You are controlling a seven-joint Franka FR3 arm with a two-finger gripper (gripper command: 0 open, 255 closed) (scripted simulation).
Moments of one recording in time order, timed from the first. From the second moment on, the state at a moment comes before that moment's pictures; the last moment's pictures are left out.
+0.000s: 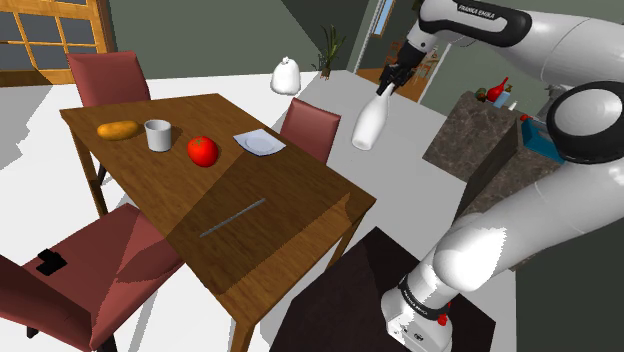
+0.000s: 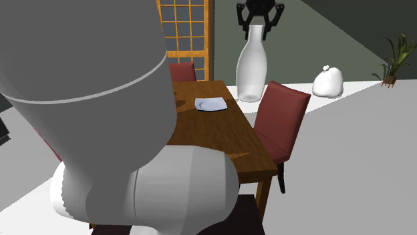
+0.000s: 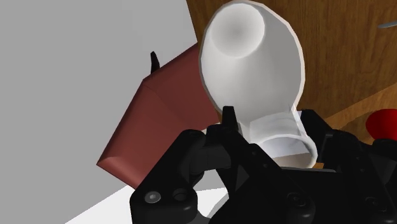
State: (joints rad) arm -0.04 -0.27 -0.42 -1.82 -0.02 1.78 -0.28
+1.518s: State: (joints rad) arm 0.02 -0.21 -0.33 -1.59 -0.01 1.61 -0.14
